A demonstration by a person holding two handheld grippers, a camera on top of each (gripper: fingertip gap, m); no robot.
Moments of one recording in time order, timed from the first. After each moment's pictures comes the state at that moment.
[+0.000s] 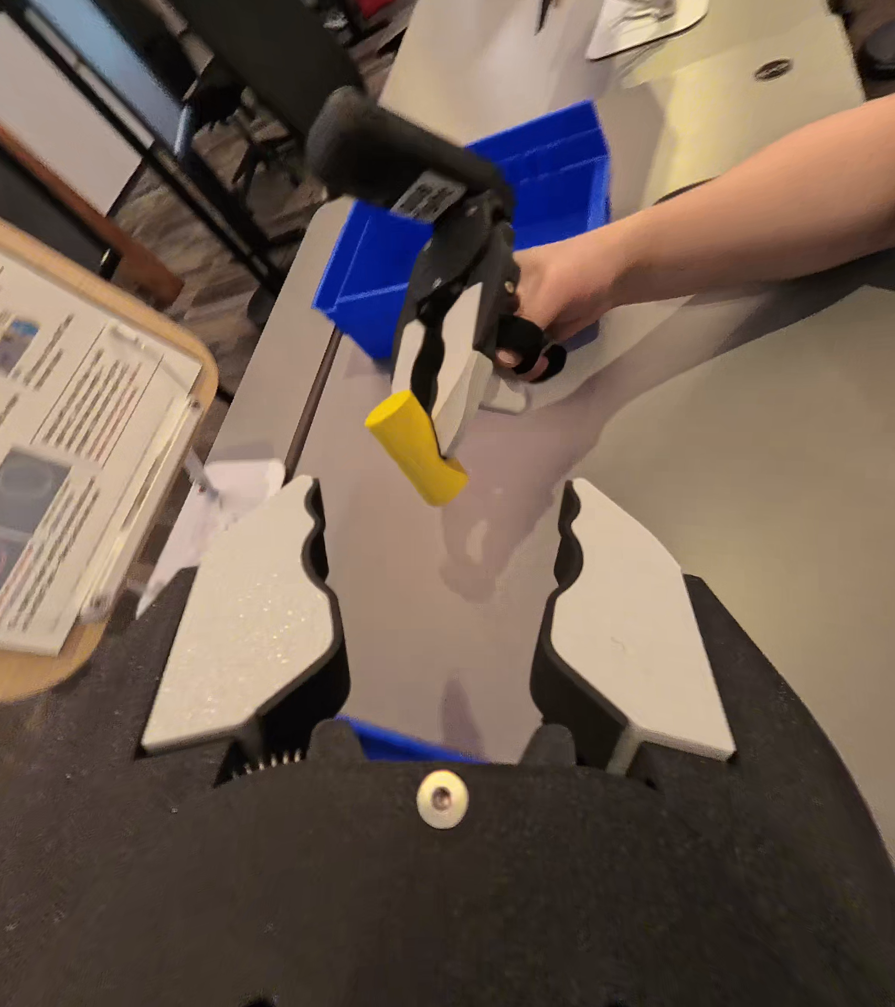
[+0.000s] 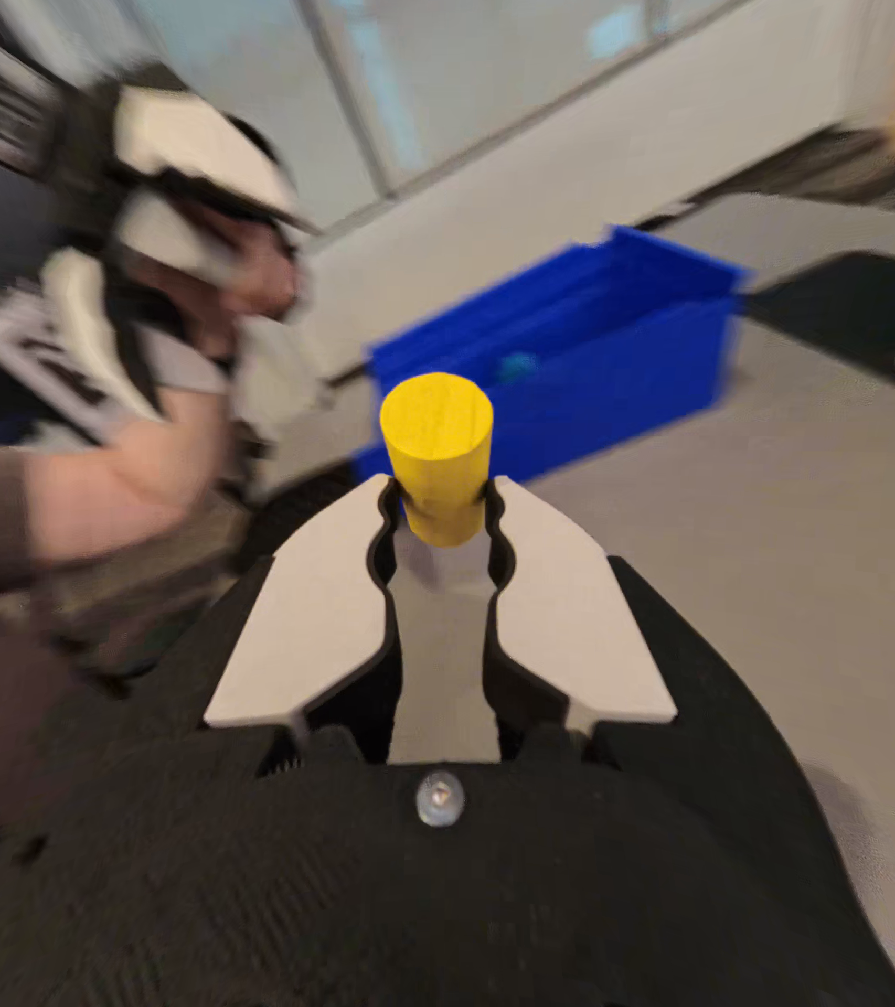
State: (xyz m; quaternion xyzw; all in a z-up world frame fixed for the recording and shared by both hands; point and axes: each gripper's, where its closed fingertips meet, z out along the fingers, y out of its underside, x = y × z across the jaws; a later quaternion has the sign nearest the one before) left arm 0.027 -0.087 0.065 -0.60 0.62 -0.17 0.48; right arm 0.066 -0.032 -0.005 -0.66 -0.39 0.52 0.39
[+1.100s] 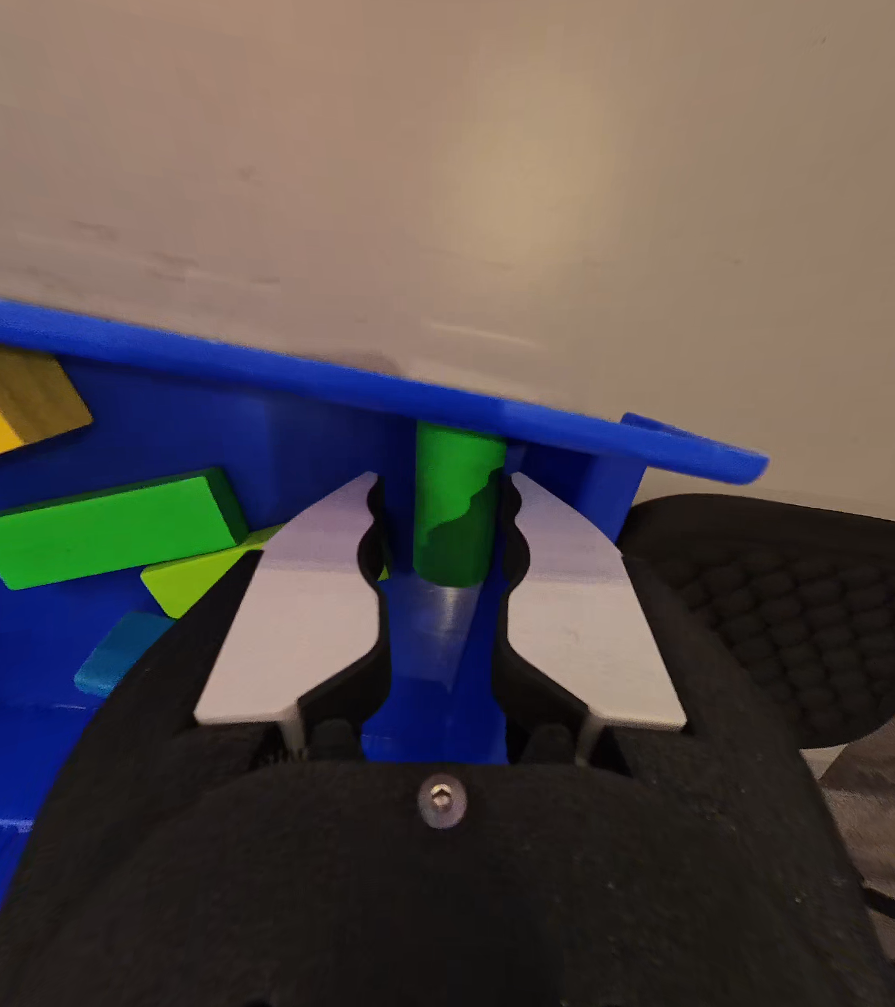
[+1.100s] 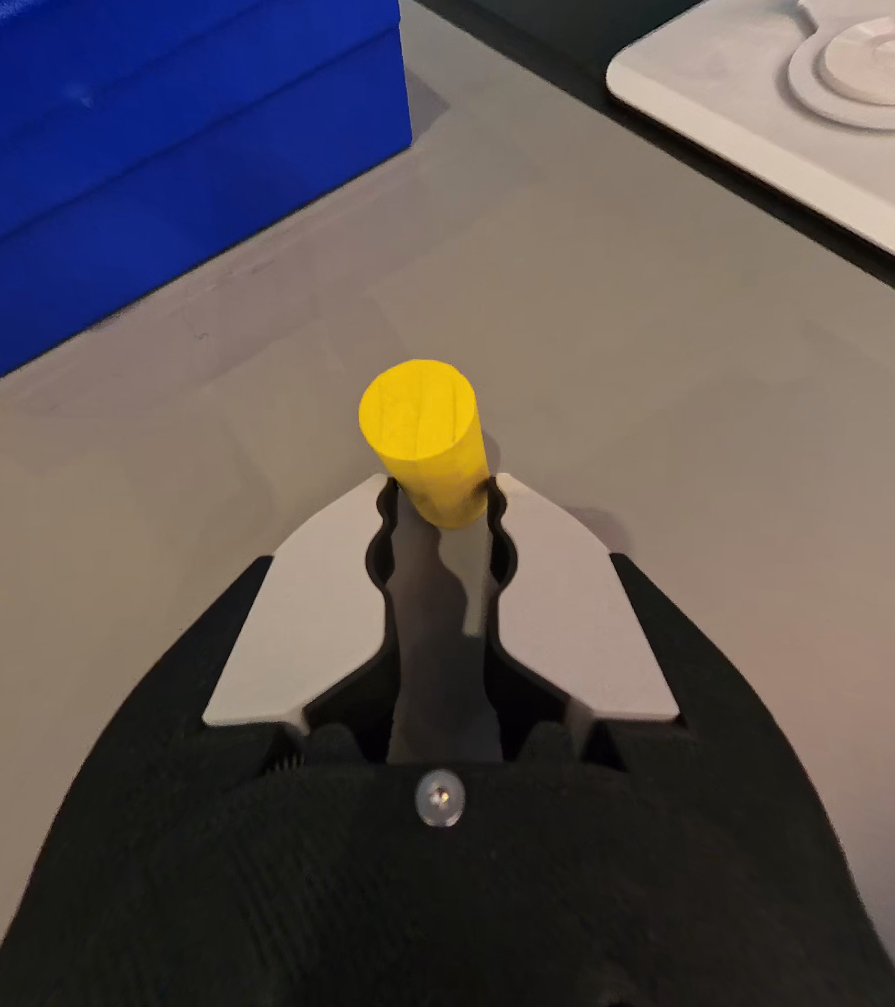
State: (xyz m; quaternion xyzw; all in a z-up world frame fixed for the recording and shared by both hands) left arm -0.121 -0.076 -0.138 -0.76 0.64 -0.06 0.04; right arm 0.102 0.055 -0.142 -0.79 -0.39 0.28 0.37
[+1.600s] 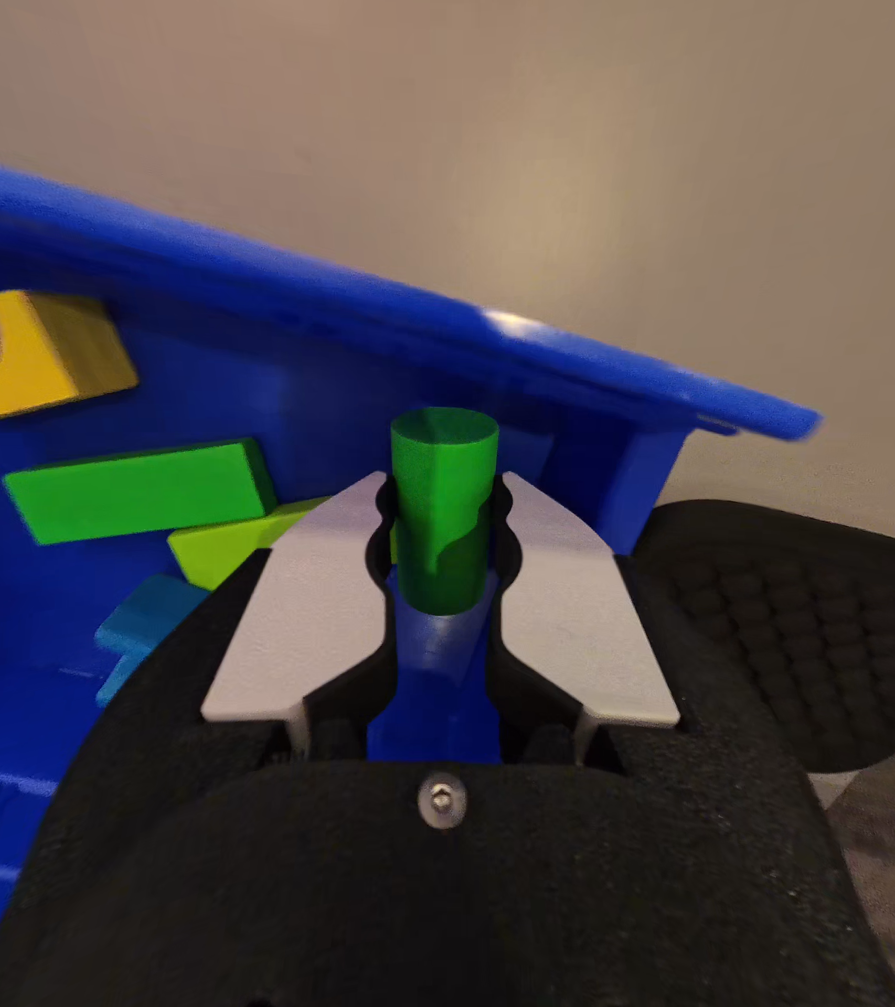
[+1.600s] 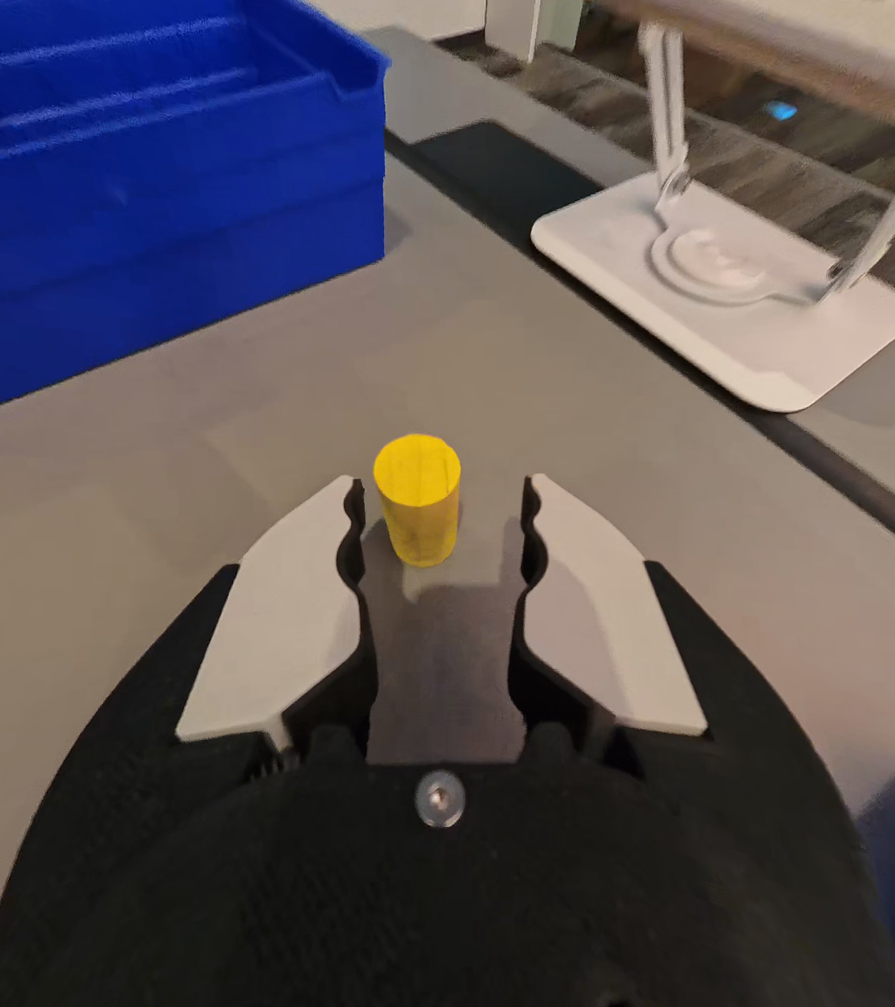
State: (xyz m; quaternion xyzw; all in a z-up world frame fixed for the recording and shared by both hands) left arm -0.128 -0.067 -0.131 -0.78 0.62 -0.06 0.08; right arm 0.110 0.062 -0.097 -0.76 -0.39 0.23 0.47
